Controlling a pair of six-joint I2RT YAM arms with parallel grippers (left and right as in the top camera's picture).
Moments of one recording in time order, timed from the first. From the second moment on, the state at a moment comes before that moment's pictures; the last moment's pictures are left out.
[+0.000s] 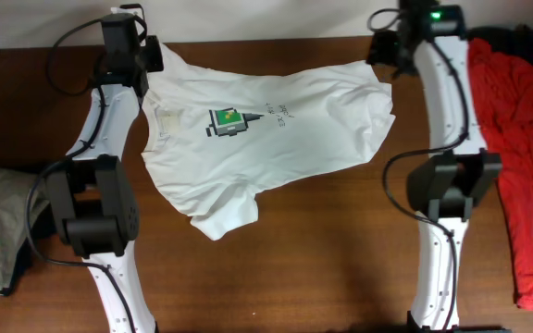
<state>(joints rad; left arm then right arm) 0.02 2.27 1.88 -0.18 -0.09 -0.02 -0.02 2.49 2.66 -1.30 0.12 0.34</state>
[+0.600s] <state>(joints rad) -0.19 2.20 1.88 -0.82 -0.12 -0.03 -0.13 2.49 2.37 -1.51 0.02 0.33</state>
